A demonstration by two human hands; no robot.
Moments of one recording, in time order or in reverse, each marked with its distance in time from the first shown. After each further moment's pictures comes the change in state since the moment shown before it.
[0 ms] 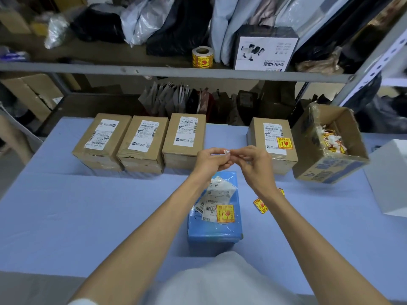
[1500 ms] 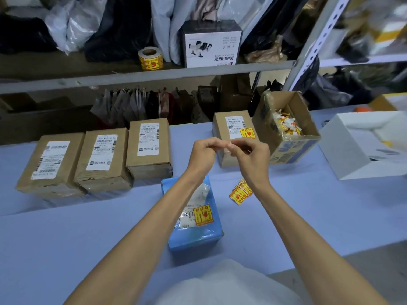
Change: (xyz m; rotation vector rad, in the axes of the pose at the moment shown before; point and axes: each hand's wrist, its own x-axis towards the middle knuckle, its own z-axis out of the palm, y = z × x) left_hand 0.006 0.021 0.064 0.355 -0.177 0.252; right_hand -0.004 0.013 -0.048 0.116 0.328 0.183
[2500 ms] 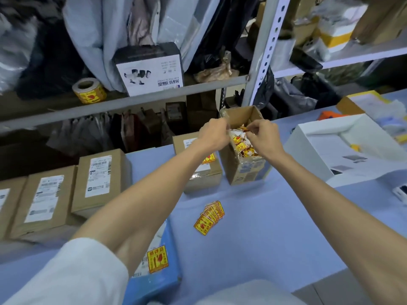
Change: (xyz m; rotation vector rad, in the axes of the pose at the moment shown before) left_hand 0.159 0.058 0.154 0.978 -0.219 0.239; right_hand 0.170 0.079 -0.139 -0.599 -0.042 0.049
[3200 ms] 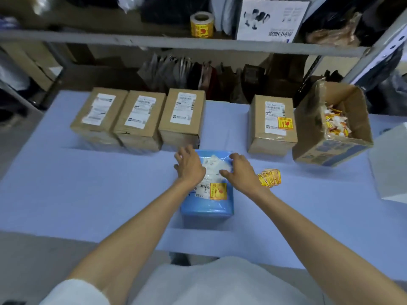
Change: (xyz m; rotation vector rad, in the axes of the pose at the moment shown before) left_hand -0.273 -0.183 0.043 -0.126 0.141 -0.821; right_hand -0.212 -0.120 0.162 -0.006 -0.691 -0.160
